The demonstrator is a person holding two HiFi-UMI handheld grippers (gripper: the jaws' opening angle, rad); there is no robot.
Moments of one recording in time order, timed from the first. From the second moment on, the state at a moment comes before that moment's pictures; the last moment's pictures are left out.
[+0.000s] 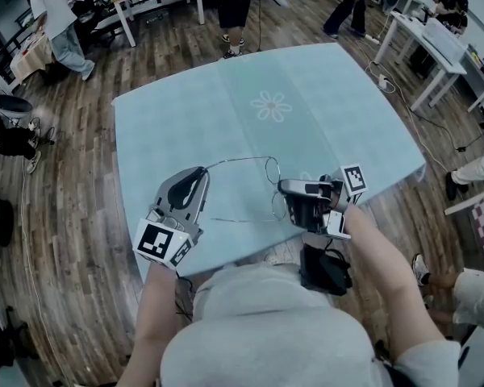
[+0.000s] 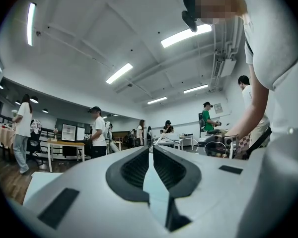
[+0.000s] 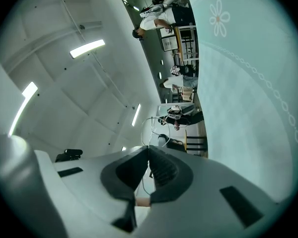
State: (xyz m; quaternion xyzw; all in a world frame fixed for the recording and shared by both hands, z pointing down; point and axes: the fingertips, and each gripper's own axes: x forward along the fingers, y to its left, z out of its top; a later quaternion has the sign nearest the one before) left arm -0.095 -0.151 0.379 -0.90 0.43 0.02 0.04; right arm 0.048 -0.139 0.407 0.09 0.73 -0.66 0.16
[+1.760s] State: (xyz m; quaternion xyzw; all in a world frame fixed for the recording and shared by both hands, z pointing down) left arm -0.074 -0.144 0.402 -0.89 0.45 -0.03 0.00; right arm 0.054 -0.166 0.460 -0.15 0.75 -0.62 0.17
